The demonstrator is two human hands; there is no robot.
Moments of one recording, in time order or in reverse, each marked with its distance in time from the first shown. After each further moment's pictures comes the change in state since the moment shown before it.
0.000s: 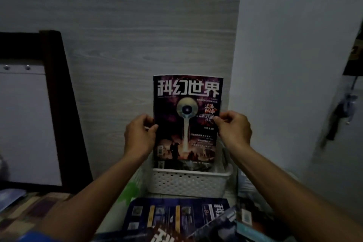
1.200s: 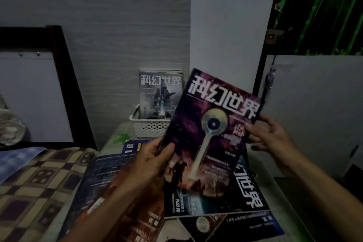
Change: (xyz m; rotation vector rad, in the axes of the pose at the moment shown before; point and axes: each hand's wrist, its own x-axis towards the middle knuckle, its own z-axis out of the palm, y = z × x) left_hand -0.277 0.109 -0.091 -0.684 -0.628 -0.081; right_hand -0.176 0.030 -0.296 0.350 -0.321 0.121
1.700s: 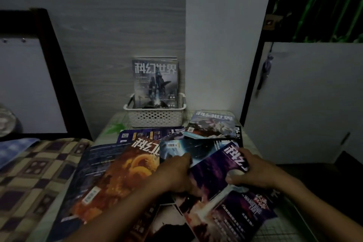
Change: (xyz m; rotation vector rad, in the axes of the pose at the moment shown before) left_hand 0.005 -0.024 0.053 1.154 -0.528 -0.389; right_hand -0.029 0.070 -0.005 -0.964 -0.435 0.337
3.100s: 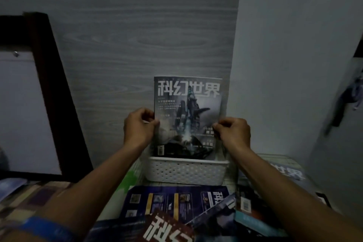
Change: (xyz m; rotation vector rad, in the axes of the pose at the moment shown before) left_hand 0.202 -0.206 -0.174 -0.665 1.070 -0.149; right_hand 0.305 -0.200 -0.022 0.623 0.717 -0.211
